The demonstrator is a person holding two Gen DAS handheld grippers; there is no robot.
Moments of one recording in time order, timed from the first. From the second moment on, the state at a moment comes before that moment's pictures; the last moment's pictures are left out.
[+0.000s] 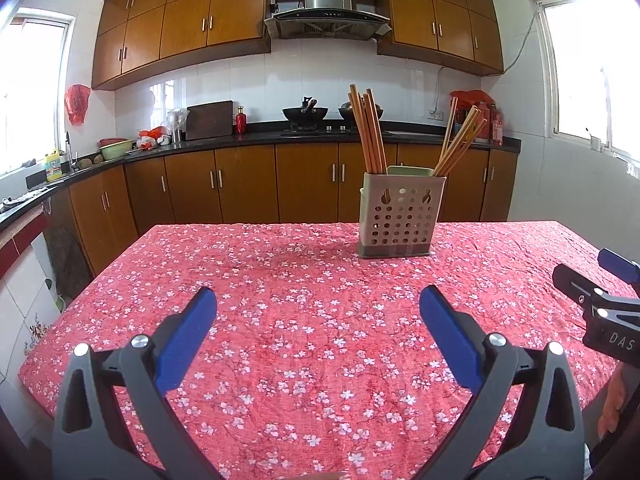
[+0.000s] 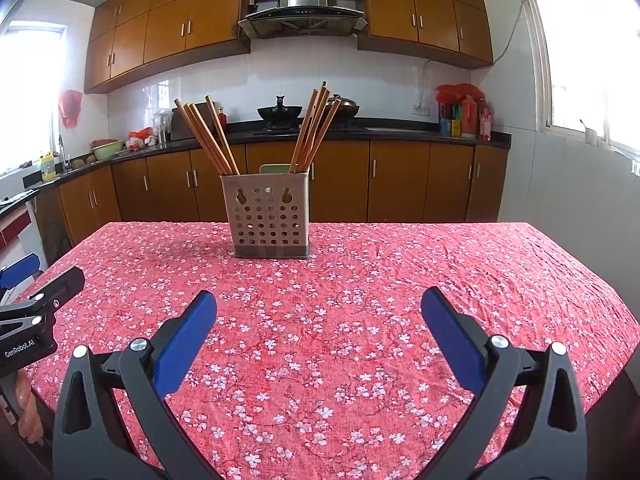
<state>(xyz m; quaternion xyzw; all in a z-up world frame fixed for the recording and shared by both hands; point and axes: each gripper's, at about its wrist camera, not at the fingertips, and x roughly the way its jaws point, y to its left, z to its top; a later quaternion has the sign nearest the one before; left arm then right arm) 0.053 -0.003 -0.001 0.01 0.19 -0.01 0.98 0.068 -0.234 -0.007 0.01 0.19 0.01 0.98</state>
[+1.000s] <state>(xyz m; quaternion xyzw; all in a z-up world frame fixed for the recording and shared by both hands) 0.058 -0.003 -0.003 0.01 0.20 -0.01 0.98 0.070 -0.234 -0.007 0.02 0.20 0.01 0.98</state>
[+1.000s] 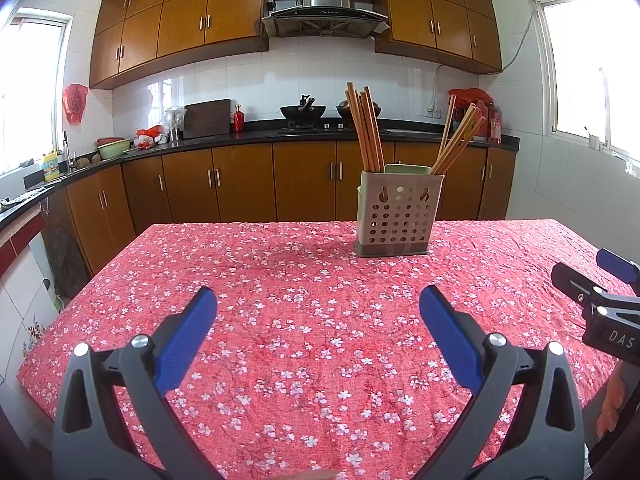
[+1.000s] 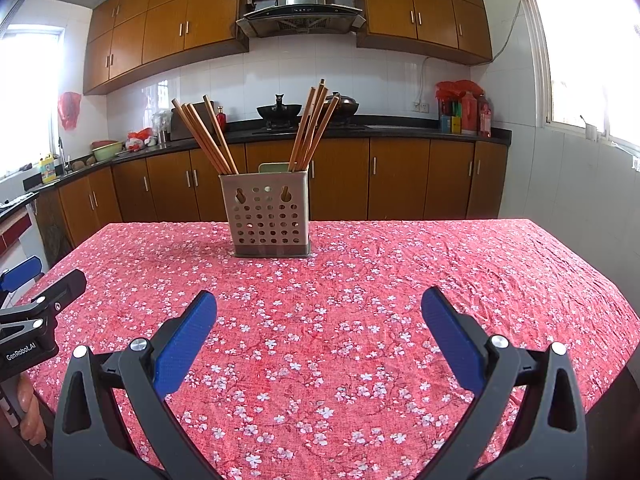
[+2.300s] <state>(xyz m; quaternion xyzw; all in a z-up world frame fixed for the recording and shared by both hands) 0.059 -0.005 -0.008 0.01 0.20 -0.02 0.98 0.070 -0.230 -0.012 0.02 0.20 0.01 0.98</state>
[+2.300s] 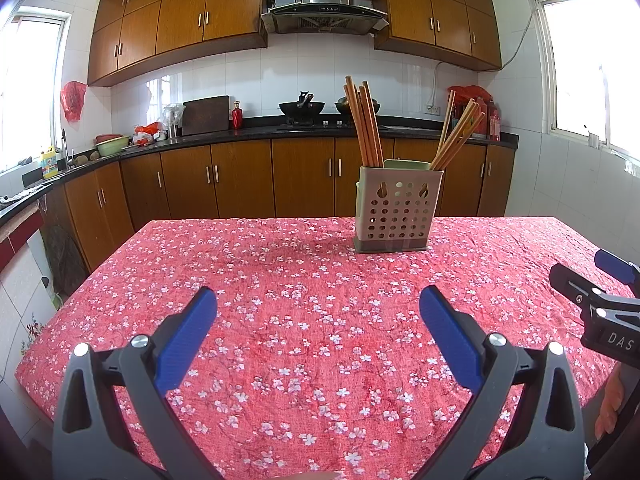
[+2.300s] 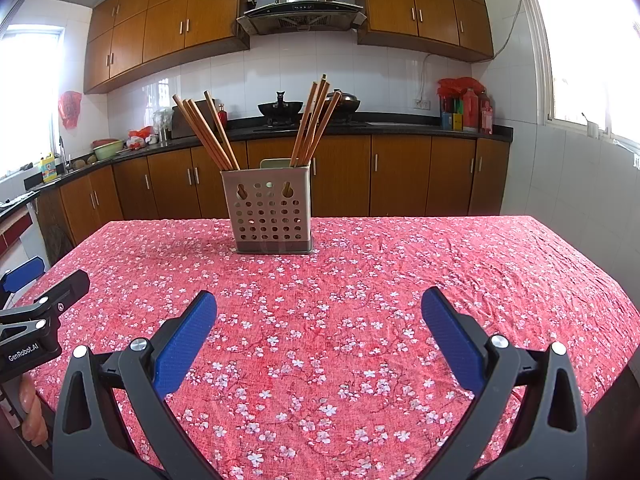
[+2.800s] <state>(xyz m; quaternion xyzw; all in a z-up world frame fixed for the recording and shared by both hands) 0.059 -0.004 -0.009 0.01 0.20 -0.02 0.98 0.070 -0.231 -0.012 0.02 0.20 0.01 0.98</state>
